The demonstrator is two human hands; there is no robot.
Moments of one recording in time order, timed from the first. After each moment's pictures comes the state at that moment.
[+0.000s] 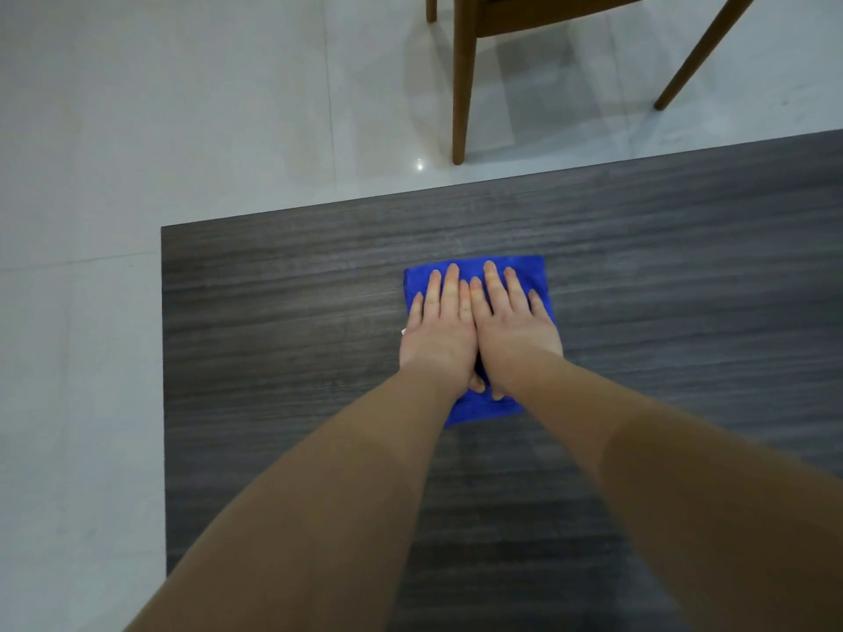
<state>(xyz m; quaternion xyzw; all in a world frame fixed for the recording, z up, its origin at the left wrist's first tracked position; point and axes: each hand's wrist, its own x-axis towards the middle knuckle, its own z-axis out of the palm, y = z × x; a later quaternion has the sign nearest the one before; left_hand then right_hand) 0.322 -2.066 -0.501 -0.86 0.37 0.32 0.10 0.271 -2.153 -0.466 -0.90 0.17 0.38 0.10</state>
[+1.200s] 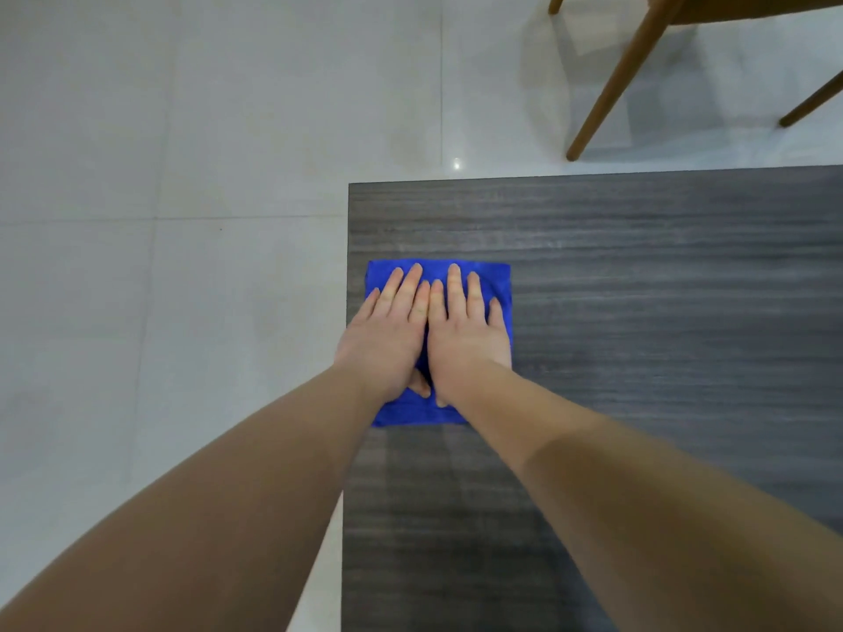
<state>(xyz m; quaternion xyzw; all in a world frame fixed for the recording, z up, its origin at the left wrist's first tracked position) 0.472 -1.776 -0.507 -0.87 0.39 0.28 0.07 0.415 -1.881 -0.473 -0.91 0.14 0.36 0.10</state>
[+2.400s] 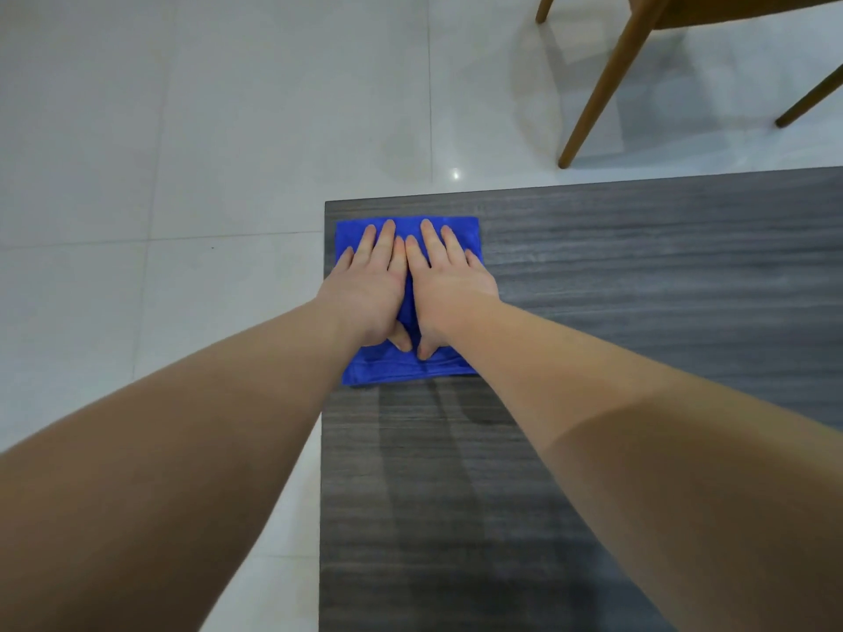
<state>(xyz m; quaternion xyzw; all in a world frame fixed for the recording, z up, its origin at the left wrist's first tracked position) 0.535 -1.830 -0.502 -0.87 0.35 0.31 0.12 0.474 -1.933 -0.494 -0.93 0.11 0.32 0.11</state>
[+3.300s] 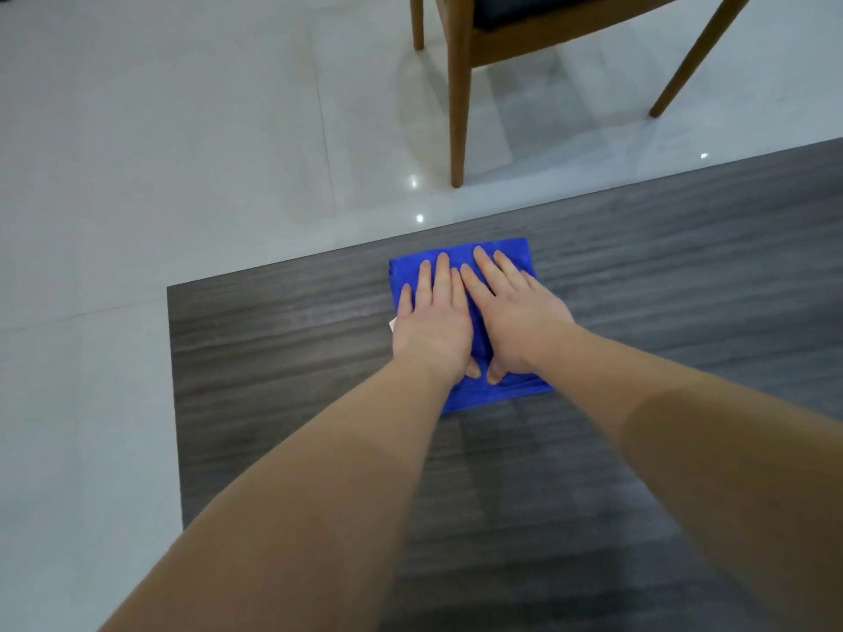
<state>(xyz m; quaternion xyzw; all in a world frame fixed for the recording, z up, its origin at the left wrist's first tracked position) 0.395 -2.081 -0.500 -0.86 0.37 0.32 0.12 0.333 -2.180 -0.486 -0.94 0.14 0.31 0.09</state>
